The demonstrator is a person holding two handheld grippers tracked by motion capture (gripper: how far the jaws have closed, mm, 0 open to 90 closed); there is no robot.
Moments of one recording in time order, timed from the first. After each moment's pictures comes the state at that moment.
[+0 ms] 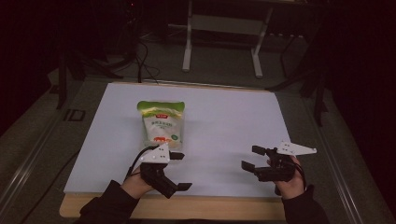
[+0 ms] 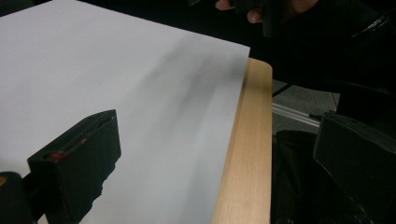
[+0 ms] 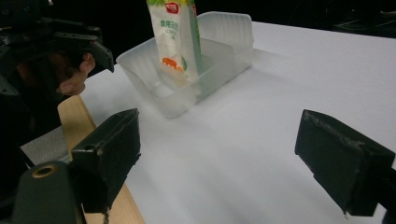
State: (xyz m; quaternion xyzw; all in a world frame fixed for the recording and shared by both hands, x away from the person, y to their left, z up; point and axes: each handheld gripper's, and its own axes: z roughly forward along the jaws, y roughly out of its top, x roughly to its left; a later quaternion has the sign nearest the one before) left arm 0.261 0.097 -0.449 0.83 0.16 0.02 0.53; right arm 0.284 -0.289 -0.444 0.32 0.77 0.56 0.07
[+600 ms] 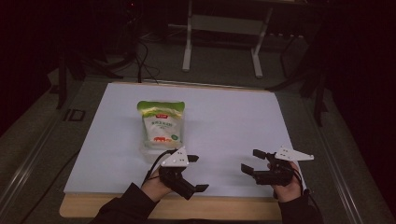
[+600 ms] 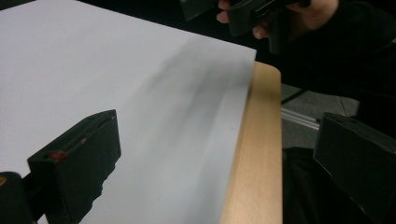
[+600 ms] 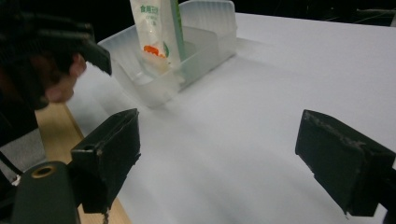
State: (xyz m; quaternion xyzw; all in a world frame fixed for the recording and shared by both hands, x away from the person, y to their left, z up) left arm 0.264 0.054 -0.472 0.83 0.18 0.03 0.53; right arm 0.280 -0.292 -0.466 0.34 0.76 0.55 0.09
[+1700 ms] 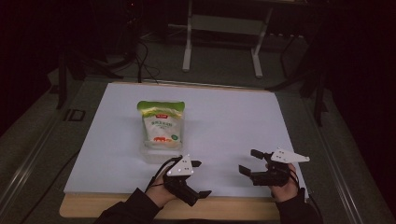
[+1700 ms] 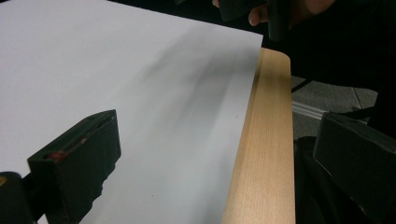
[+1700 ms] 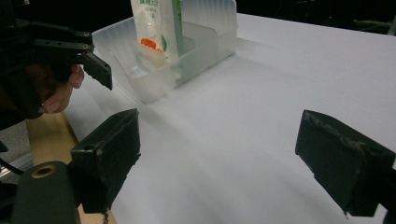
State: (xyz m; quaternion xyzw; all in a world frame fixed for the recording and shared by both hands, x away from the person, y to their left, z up) left arm 0.255 0.044 -0.488 0.83 0.16 0.05 0.53; right arm 0.281 -0.286 -0.475 0.32 0.77 0.54 0.12
